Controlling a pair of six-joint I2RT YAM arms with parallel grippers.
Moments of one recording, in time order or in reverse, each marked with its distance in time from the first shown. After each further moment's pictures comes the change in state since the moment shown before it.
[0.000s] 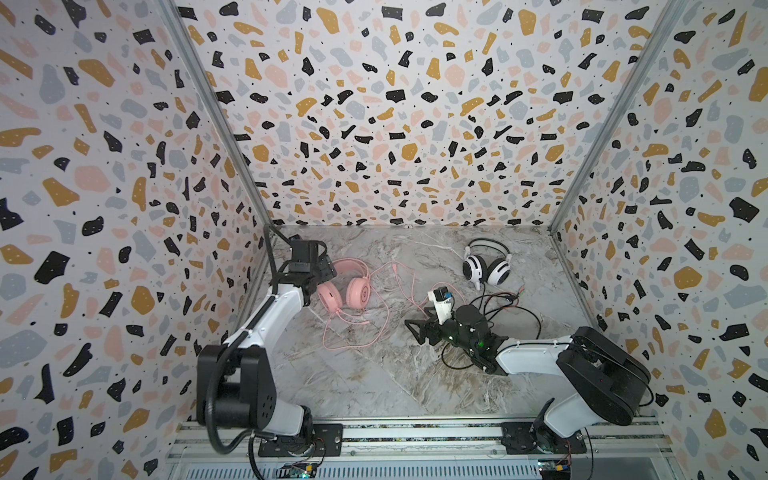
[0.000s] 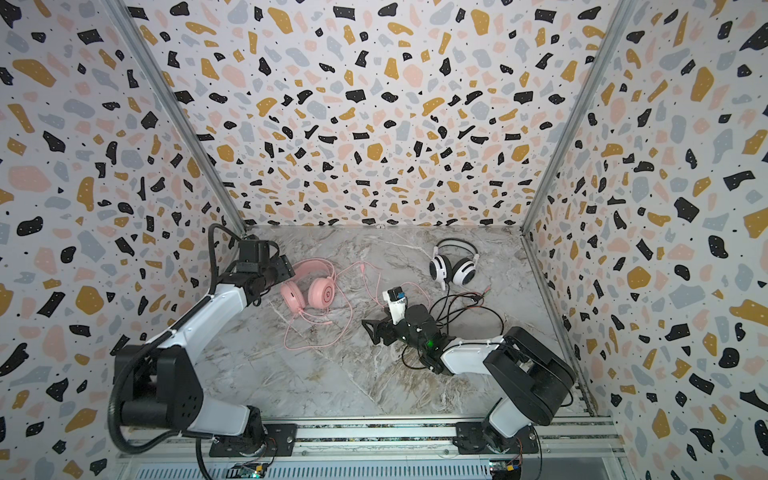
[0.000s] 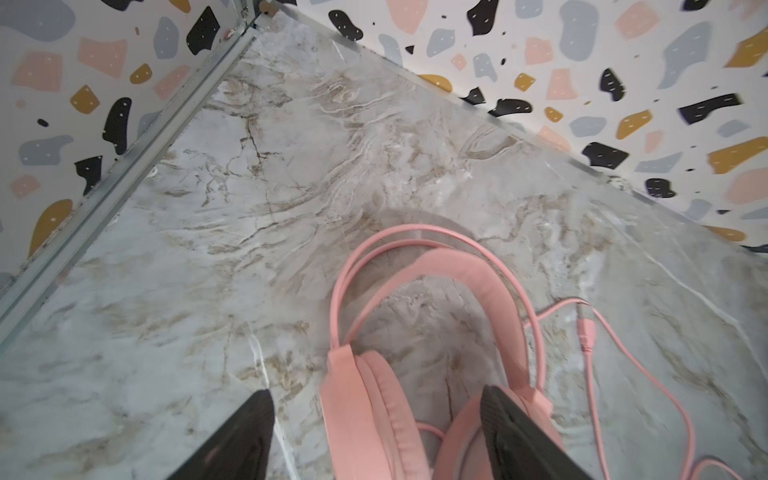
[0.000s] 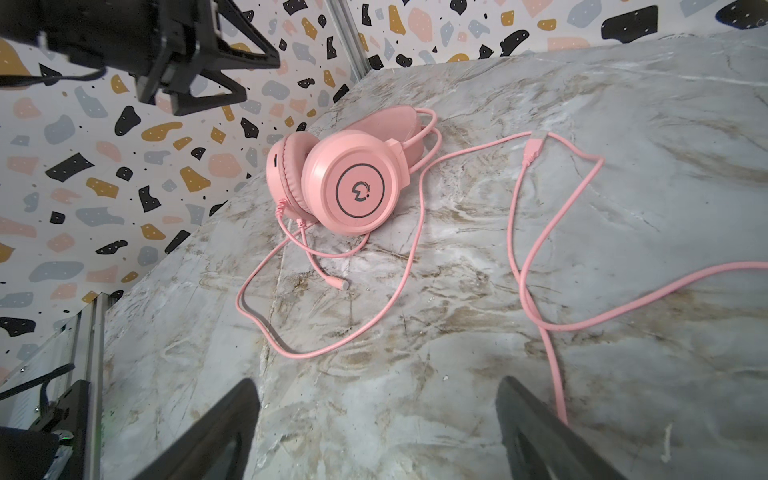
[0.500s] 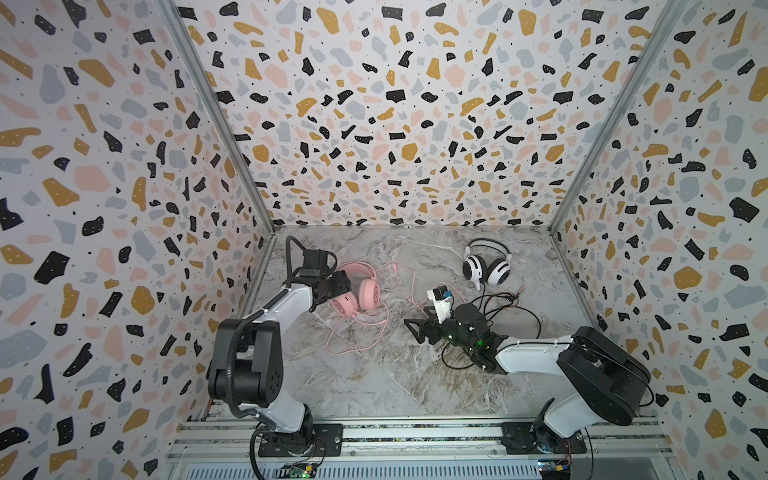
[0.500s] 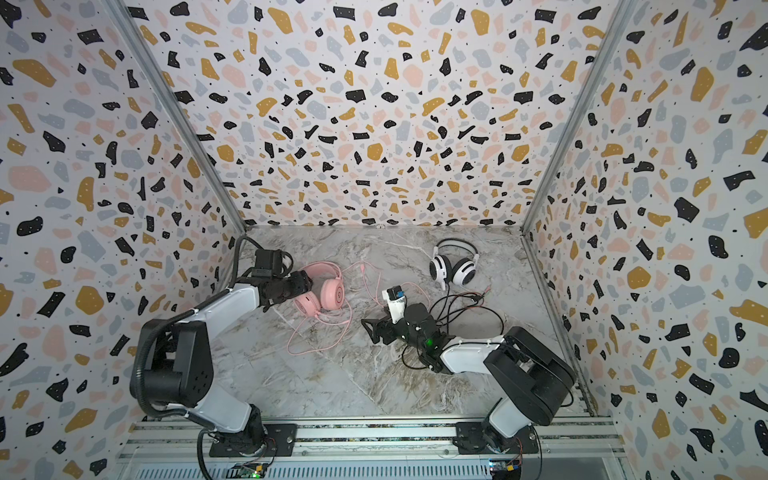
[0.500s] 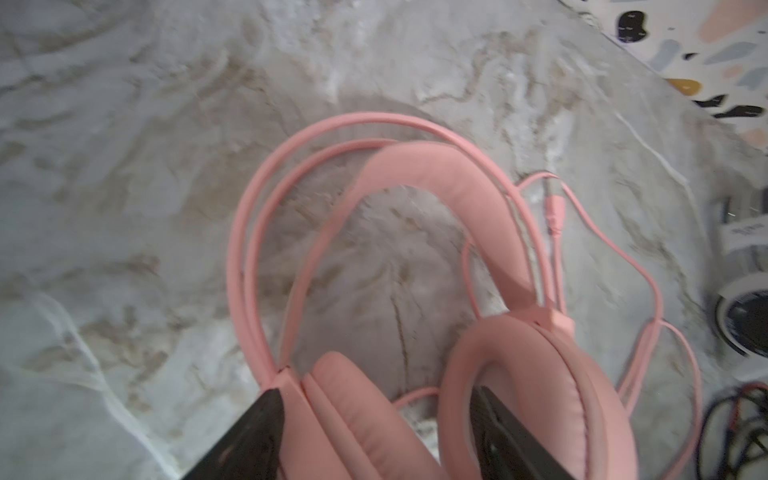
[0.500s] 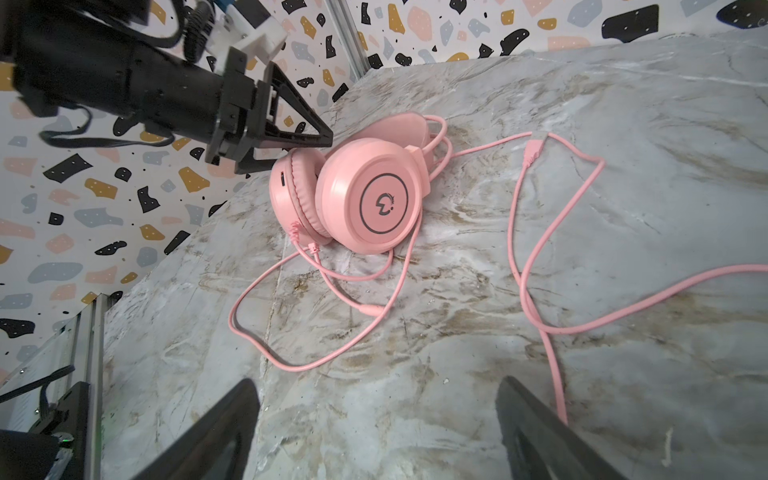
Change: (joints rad) left arm -0.068 -0.003 -0.174 0.083 0.334 -0.051; right arm 0.000 -0.001 0.013 -0.026 -0.001 0.000
